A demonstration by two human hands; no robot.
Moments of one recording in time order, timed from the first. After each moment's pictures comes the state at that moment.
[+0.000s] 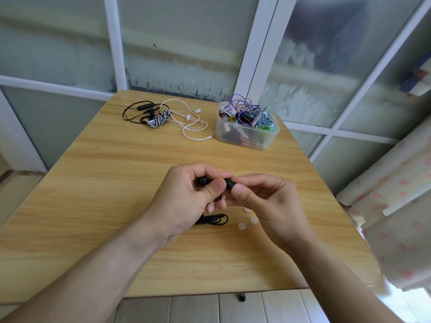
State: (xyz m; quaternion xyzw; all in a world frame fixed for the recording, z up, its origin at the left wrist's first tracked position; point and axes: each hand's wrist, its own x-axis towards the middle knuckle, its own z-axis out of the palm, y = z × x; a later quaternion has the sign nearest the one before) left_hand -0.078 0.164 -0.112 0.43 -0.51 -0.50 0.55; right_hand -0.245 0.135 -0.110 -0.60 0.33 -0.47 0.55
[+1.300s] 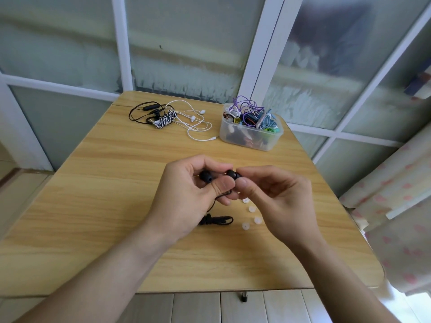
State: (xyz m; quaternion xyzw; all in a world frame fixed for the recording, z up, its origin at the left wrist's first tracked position) left_hand -0.082 0.172 -0.100 0.41 -0.51 -0.42 0.63; right_hand -0.239 0.142 -0.097 -0.67 0.33 -0.51 0.42
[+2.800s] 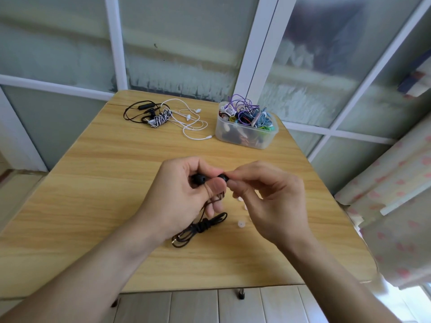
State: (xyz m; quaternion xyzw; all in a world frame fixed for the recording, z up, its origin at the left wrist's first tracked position) left_hand -0.074 0.172 -0.104 0.42 -0.54 -0.42 0.59; right_hand -0.236 0.143 -0.099 -0.76 0.31 -0.50 0.29
